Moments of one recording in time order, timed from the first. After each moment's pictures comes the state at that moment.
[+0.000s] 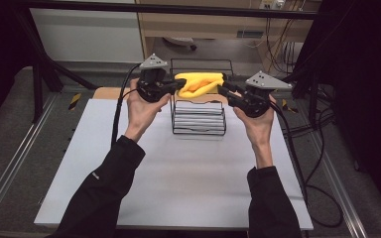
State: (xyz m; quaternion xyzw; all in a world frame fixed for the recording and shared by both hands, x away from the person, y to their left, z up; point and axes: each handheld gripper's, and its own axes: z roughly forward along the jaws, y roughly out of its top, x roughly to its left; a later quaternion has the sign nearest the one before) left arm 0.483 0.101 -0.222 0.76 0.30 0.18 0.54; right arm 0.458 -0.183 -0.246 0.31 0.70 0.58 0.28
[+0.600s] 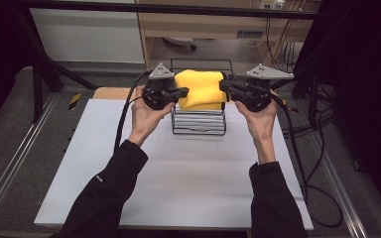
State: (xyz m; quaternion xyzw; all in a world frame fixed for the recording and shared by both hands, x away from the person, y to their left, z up) left arm 0.481 0.094 -0.248 0.79 0.29 0.19 0.51; right arm 0.463 -0.179 -0.231 0.33 0.72 0.55 0.24
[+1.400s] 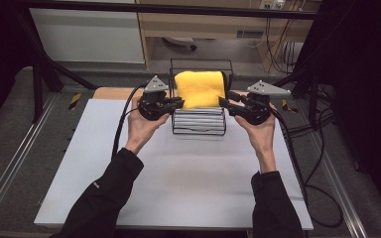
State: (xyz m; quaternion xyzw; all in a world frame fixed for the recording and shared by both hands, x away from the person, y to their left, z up) left arm 0.475 0.114 -0.277 0.79 0.30 0.19 0.50; right arm 0.458 -0.194 -0.271 0.35 0.72 0.55 0.24
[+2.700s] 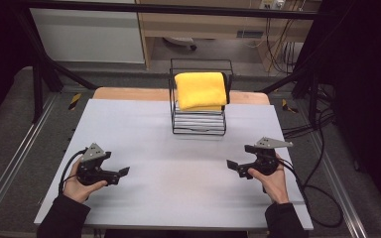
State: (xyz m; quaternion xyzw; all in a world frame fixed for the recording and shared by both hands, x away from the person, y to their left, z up) left arm 0.369 0.275 -0.416 0.80 0.38 0.18 0.42; right arm 0.388 -0.239 -0.401 0.39 0.77 0.49 0.12
